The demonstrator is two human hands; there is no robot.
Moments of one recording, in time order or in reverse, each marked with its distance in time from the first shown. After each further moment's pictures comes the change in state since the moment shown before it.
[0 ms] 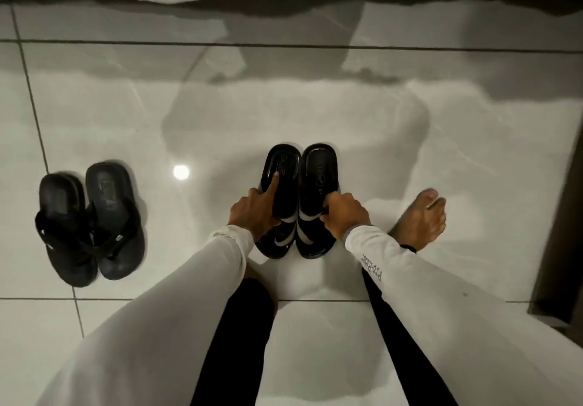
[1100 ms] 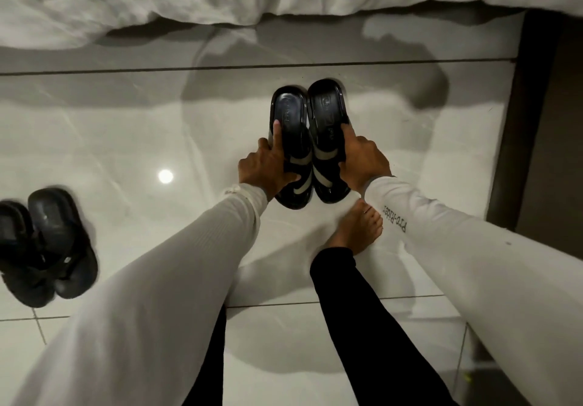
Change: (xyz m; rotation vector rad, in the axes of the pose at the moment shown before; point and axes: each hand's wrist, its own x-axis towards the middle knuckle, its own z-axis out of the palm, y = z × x) left_hand 0.058 0.175 -0.085 -0.017 0.169 0.010; right_hand 0.025 0.114 -0.164 0.014 0.257 -0.086
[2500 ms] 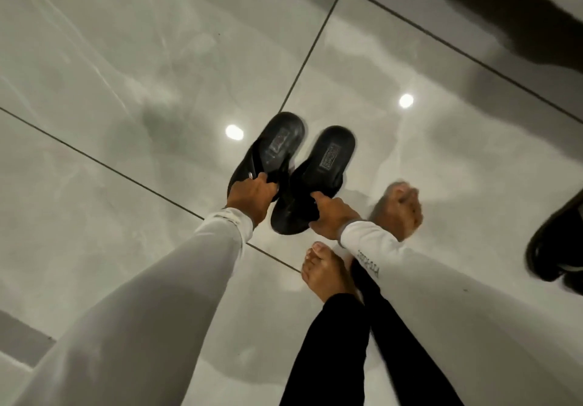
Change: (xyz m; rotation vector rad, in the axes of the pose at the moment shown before) left_hand -0.216 -0.586 0.061 0.023 -0.053 -0.215; right_hand -0.107 -0.511 0.346 -0.332 -0.571 -0.308
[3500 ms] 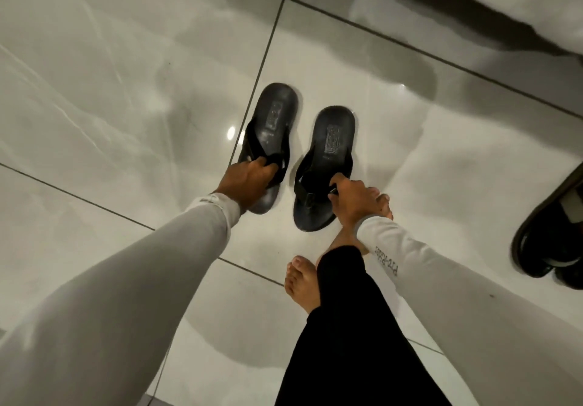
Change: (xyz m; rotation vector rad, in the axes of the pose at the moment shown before) left_hand 0.064 0.041 -0.075 0.090 0.088 0.187; right_hand -0.001 0.075 -0.077 0.127 0.307 0.196
